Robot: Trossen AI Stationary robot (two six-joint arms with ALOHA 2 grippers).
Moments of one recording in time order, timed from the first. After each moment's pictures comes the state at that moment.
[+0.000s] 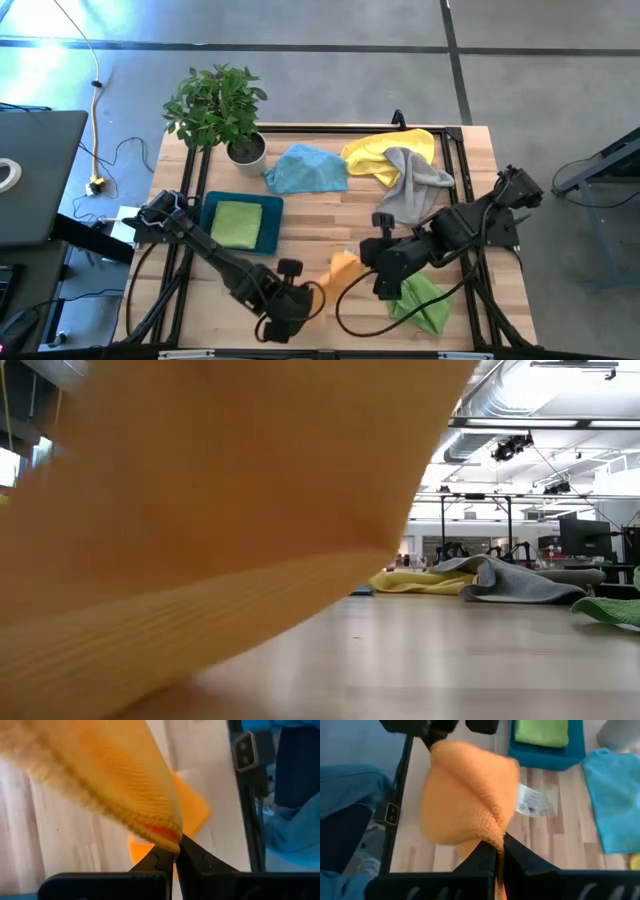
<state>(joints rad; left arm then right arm) -0.52 1.96 1.76 -1.05 -0.18 -0.44 0.54 1.66 1.82 -1.14 0.31 0.38</state>
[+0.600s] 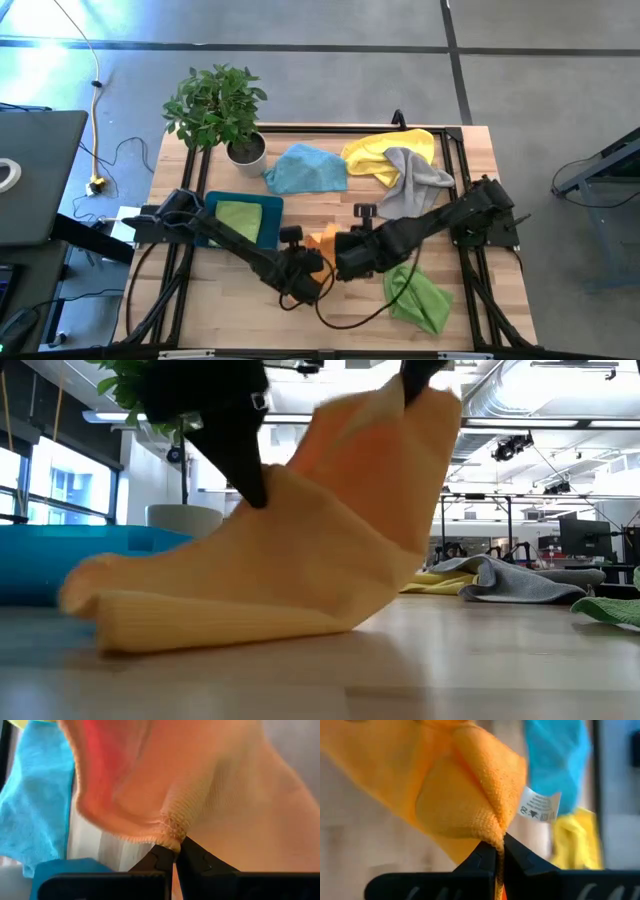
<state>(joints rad) -0.37 2.03 1.59 -1.07 -0.59 -0.60 0.42 1.89 1.81 -1.31 0.55 0.33</state>
